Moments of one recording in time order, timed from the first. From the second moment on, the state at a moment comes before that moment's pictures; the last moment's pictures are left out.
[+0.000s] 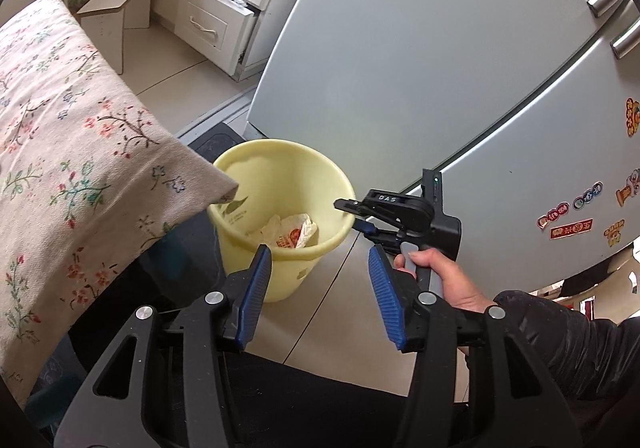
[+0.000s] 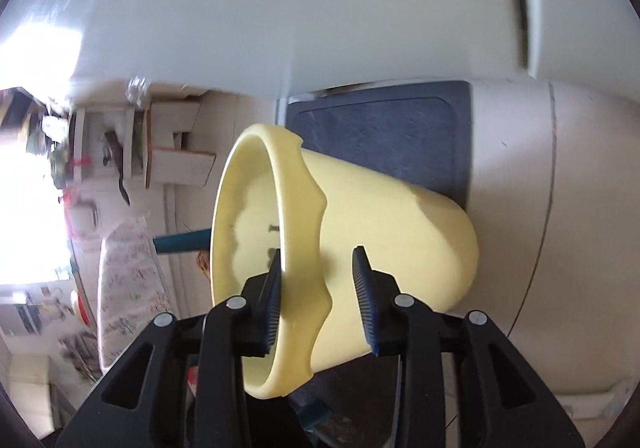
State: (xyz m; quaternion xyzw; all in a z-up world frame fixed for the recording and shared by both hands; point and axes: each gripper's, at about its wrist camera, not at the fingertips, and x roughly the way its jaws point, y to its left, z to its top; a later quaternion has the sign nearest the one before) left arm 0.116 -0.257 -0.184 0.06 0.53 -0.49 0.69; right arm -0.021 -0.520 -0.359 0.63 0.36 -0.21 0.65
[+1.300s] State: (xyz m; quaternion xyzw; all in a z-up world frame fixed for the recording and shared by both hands) left arm 0.161 -0.058 -0.150 -0.05 0.48 -0.32 0.82; right arm 0.047 -0.490 -0.243 0.29 0.39 -0.20 0.85
